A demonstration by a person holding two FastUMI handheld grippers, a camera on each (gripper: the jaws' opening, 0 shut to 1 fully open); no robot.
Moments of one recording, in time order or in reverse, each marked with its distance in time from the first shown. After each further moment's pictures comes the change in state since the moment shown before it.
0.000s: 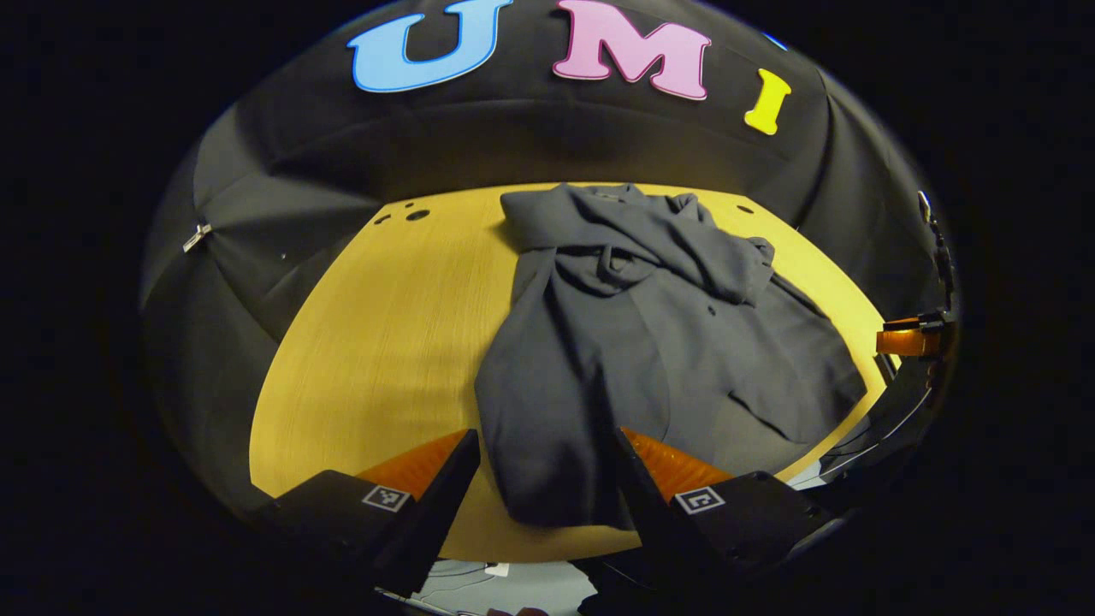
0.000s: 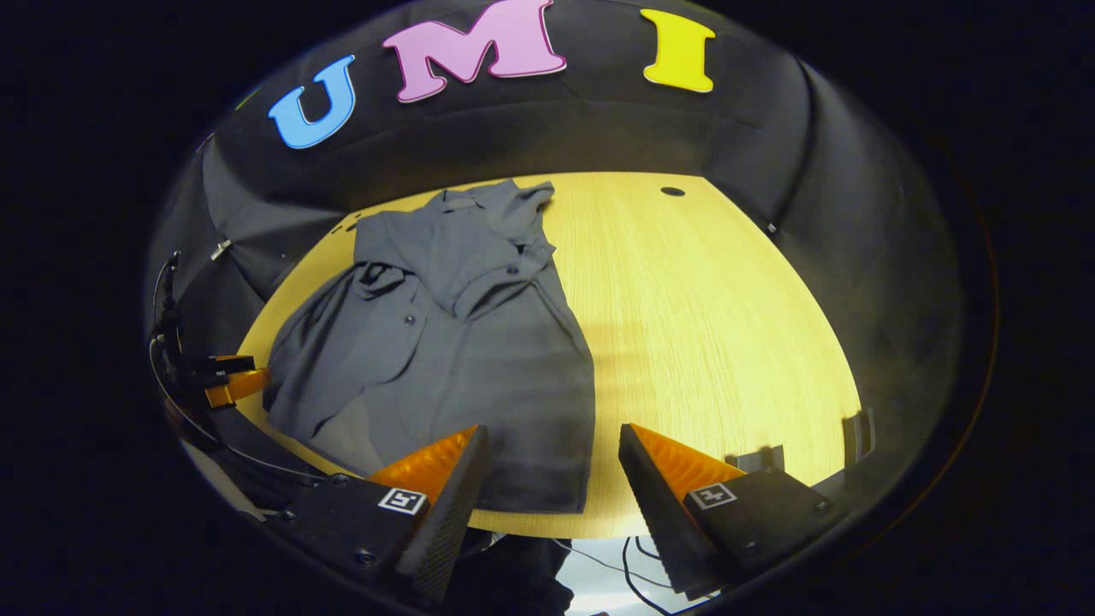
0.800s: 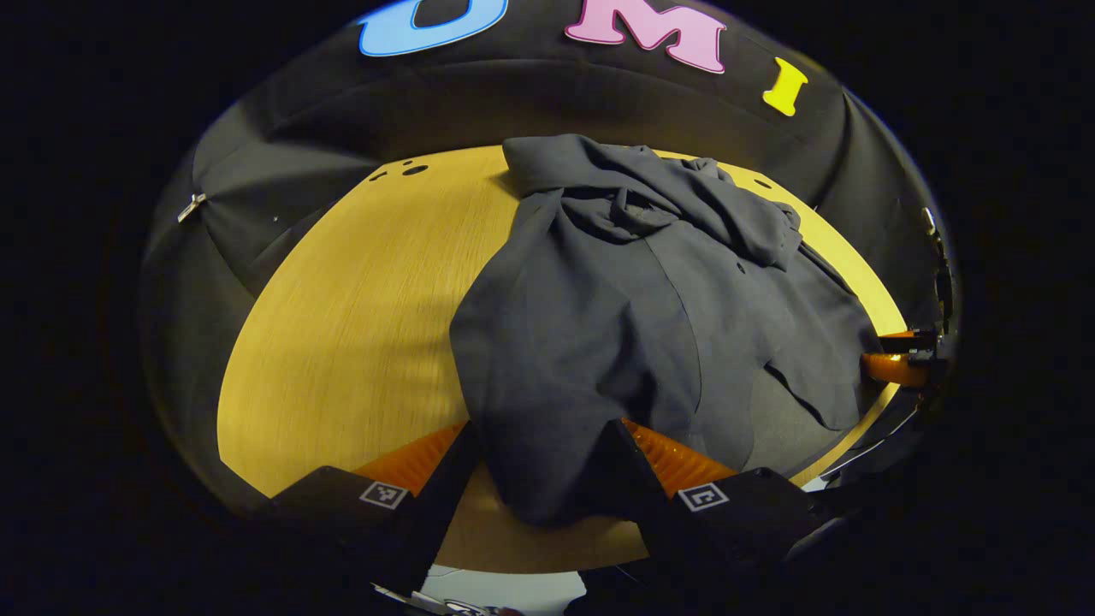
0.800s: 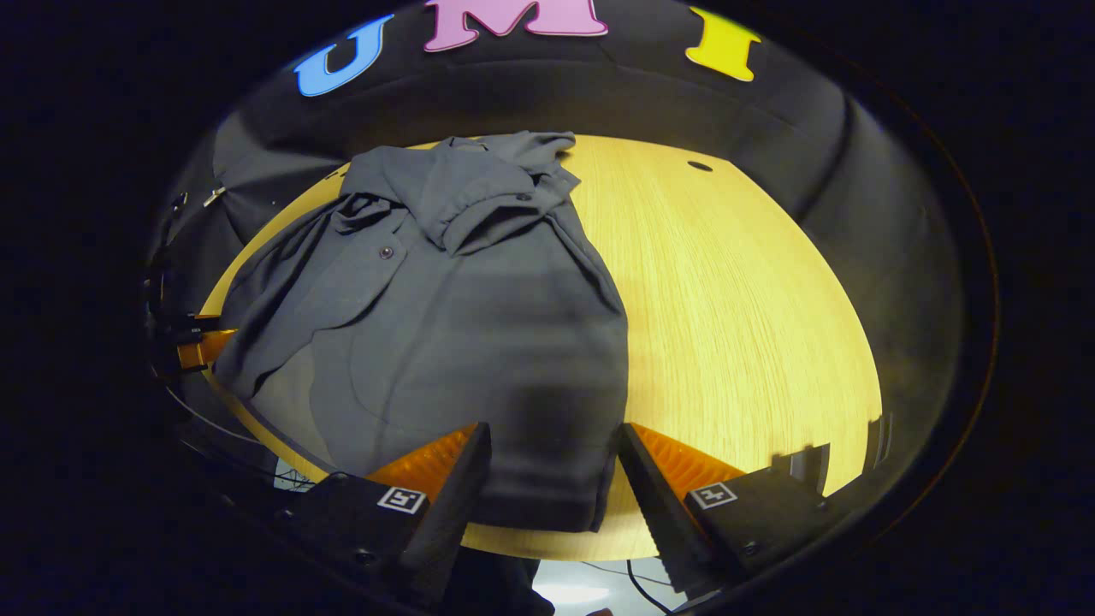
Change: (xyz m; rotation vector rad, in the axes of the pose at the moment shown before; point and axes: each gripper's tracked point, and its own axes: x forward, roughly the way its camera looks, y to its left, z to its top) left arm 0.041 -0.013 -0.029 -0.014 0.078 -0.021; right arm 0.050 0.010 -0.043 -0.097 0.076 -0.037
